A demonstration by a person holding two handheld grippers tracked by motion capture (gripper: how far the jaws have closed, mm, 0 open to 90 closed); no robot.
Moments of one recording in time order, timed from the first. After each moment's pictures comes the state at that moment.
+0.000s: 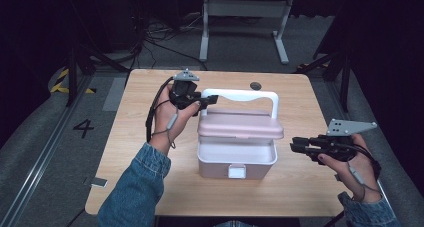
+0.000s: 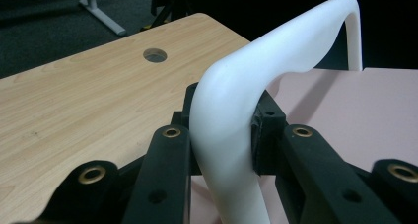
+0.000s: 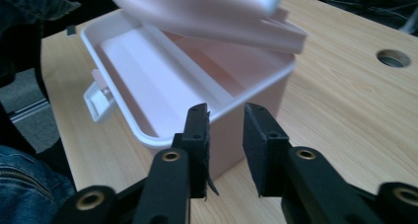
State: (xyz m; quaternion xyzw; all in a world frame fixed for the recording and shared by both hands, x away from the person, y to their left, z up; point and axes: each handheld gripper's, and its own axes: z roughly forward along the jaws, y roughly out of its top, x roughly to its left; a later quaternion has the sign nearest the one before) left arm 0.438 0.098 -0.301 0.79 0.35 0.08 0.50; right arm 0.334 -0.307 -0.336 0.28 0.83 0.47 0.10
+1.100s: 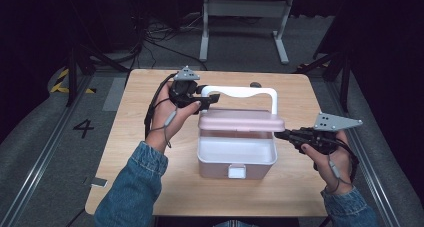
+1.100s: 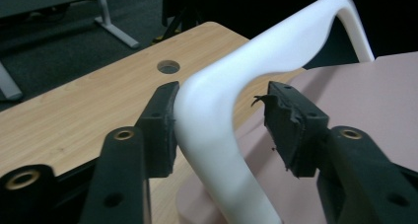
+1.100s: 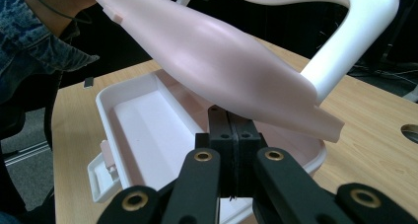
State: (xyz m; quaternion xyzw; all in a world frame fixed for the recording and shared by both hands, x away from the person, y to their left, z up) left arm 0.436 0.104 -0.296 0.79 0.32 0.13 0.50; right arm 0.350 -0.274 -0.338 0.24 0.78 0.56 0.13
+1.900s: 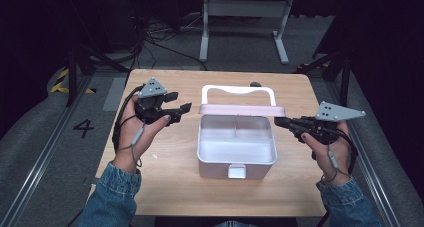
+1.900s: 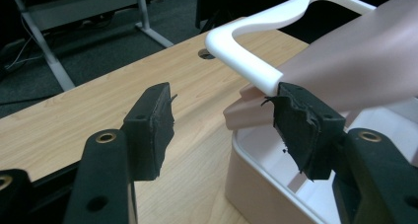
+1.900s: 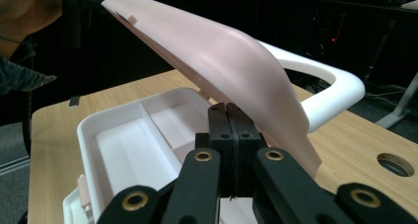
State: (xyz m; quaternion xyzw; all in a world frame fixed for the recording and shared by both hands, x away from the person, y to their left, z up) left arm 0.392 0.165 -0.299 0.78 0.35 0.18 0.48; right arm 0.365 -0.271 -0.320 0.24 0.77 0.57 0.16
